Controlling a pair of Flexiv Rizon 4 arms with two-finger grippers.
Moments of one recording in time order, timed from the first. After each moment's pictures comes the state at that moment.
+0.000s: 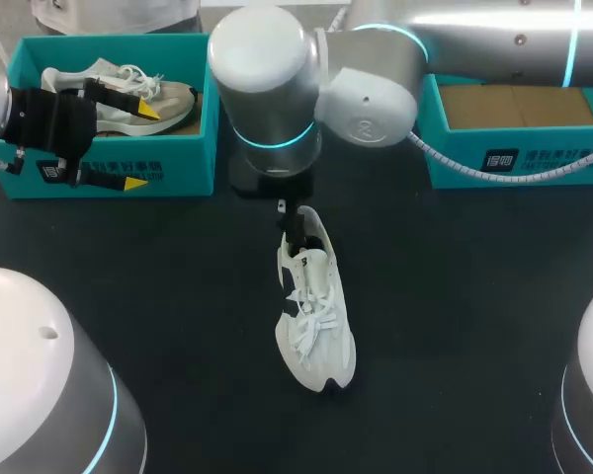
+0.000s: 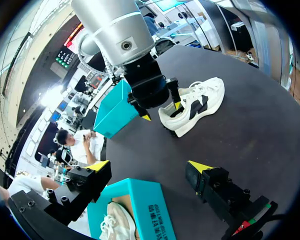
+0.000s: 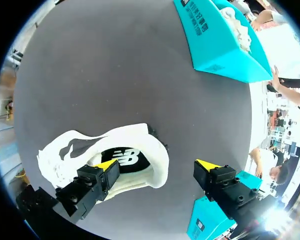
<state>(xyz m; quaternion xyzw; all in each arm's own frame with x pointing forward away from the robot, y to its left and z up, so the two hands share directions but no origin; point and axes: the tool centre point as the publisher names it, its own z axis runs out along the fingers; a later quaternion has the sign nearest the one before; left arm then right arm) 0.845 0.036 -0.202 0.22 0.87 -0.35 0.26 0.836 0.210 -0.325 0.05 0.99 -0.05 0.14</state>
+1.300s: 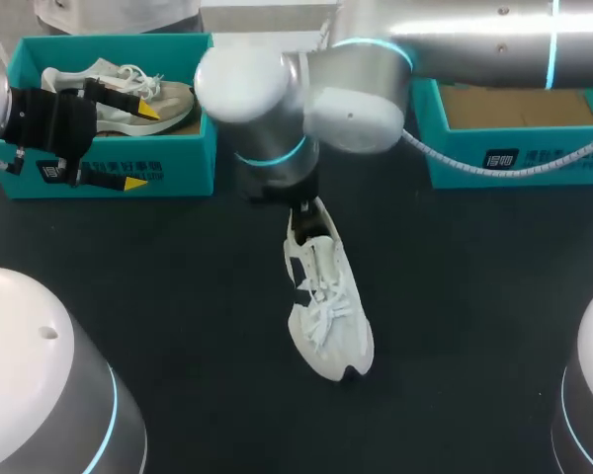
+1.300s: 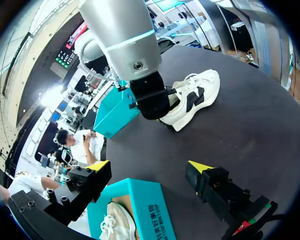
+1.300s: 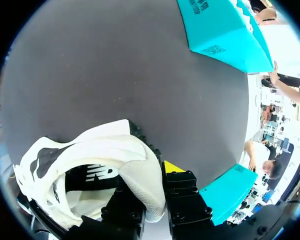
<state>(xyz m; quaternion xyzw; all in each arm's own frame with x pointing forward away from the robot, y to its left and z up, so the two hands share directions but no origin) 0.845 0.036 -0.202 0.22 0.87 -0.35 0.26 0.855 0.189 -0.326 0.06 0.98 -0.10 0.17</state>
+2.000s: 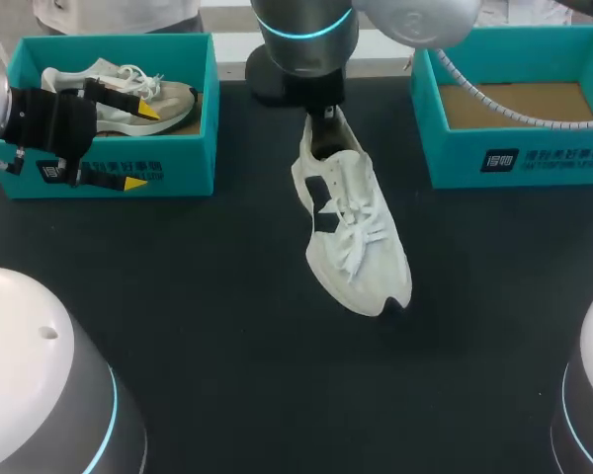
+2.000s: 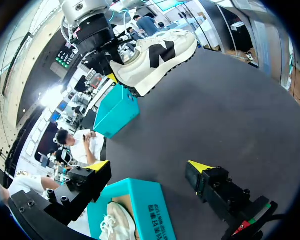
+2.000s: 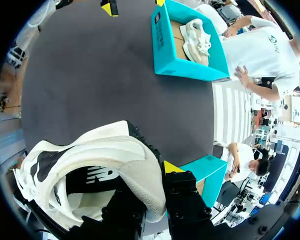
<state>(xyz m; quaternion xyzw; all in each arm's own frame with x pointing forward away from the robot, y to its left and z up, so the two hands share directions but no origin) 0.845 0.036 -0.202 0.22 0.87 -0.35 0.26 0.855 0.170 -0.161 0.05 0.98 -0.05 0.20</state>
